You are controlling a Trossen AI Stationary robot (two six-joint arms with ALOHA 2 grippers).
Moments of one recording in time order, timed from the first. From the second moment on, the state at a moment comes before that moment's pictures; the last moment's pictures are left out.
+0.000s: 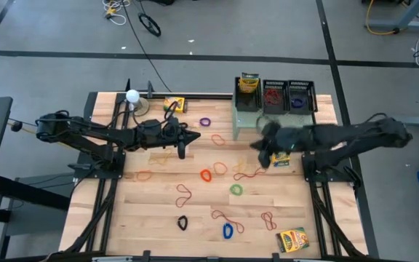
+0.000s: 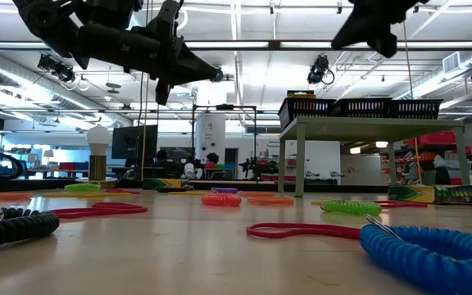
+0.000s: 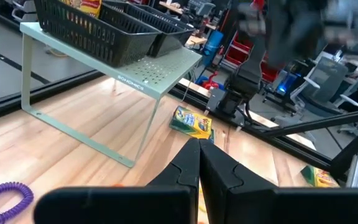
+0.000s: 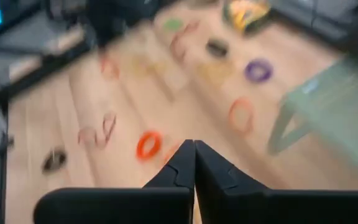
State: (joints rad) left arm 0.09 1.26 0.51 0.64 -0.16 -0.37; right arm 0.13 1.04 0.94 -0.58 0.29 0.59
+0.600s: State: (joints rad) left arm 0.09 1.26 0.51 0.59 -0.15 -0.37; right arm 0.37 1.57 0.92 -0.45 0.22 0.72
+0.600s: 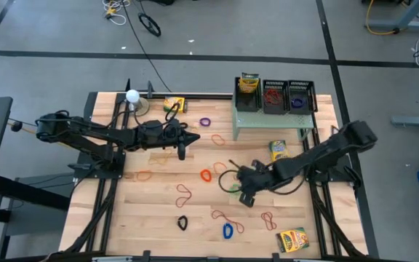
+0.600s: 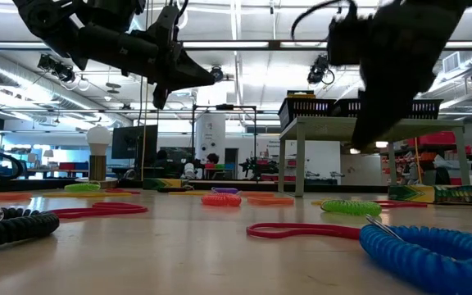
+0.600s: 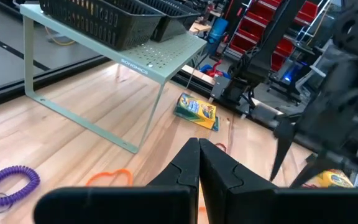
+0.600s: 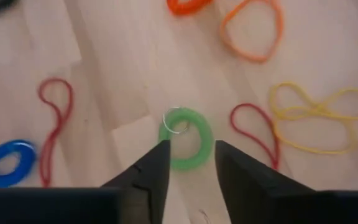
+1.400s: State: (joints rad) left arm 0.09 1.26 0.51 0.59 -0.08 -0.37; right arm 0.30 1.69 0.93 -0.43 0.15 0.70
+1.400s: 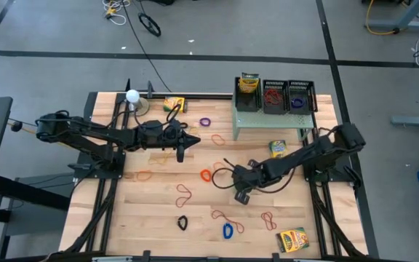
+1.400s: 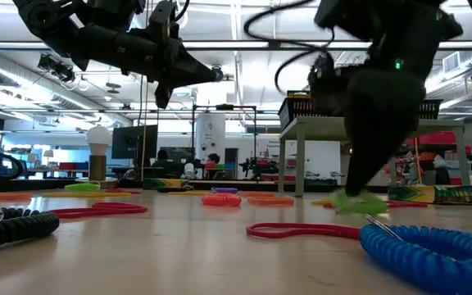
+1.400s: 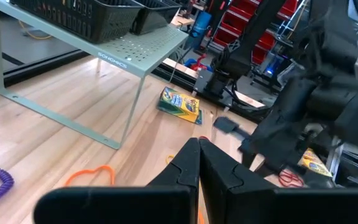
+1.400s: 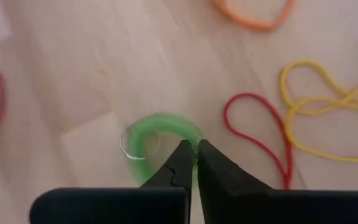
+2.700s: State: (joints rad) left arm 0.08 1.34 0.51 0.68 -0.25 -0.38; right arm -0.79 1.10 1.12 -1.02 0.74 0.80
